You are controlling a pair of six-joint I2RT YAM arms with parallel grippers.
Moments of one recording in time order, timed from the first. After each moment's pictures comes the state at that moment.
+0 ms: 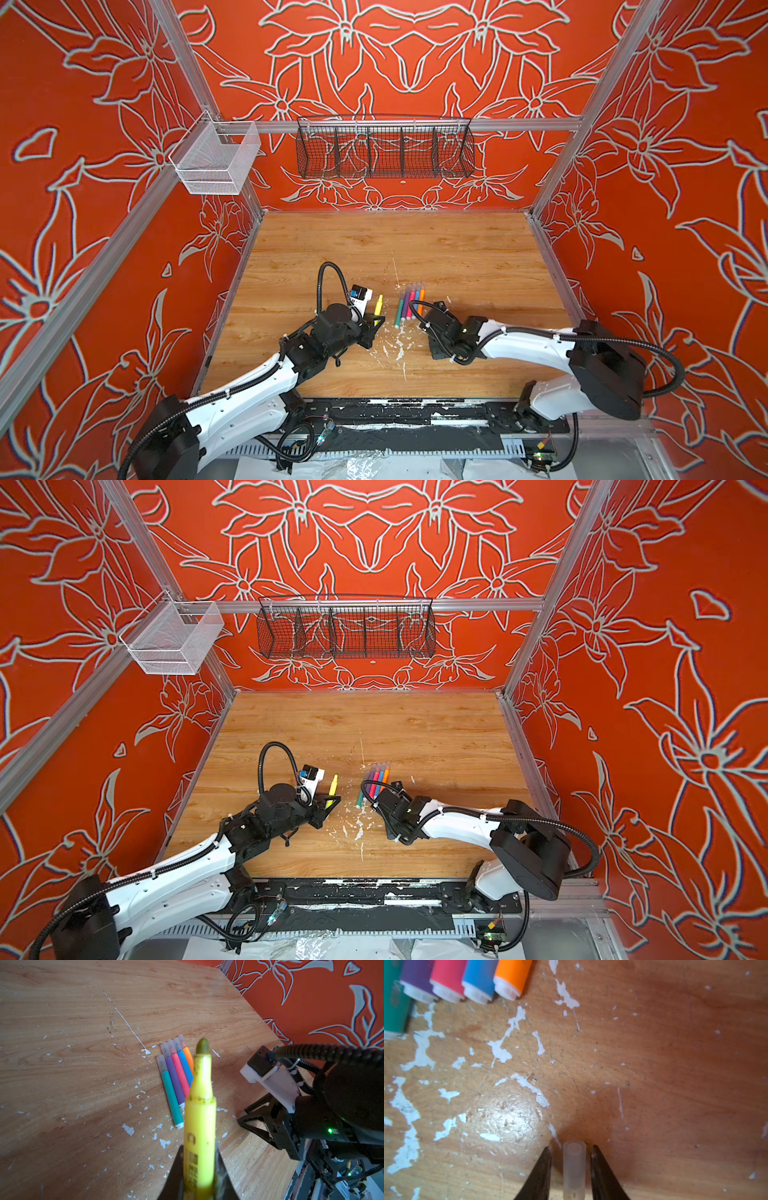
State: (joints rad) left arm -0.70 0.89 0.40 0.02 0.08 -0.42; right arm 0.96 1.45 0.70 -0.56 0.23 0.77
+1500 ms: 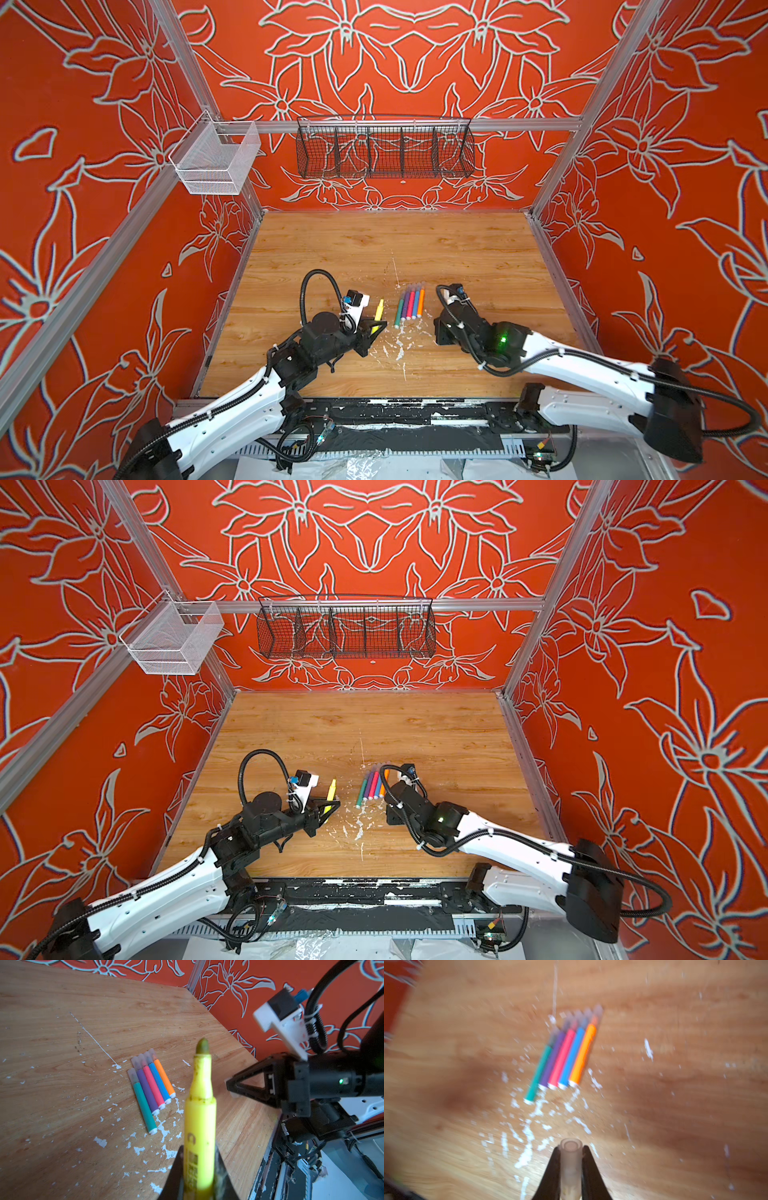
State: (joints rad) left arm -0.72 0.71 0.33 0.07 0.20 -0.41; right arm 0.98 1.03 0.68 -0.39 0.35 0.82
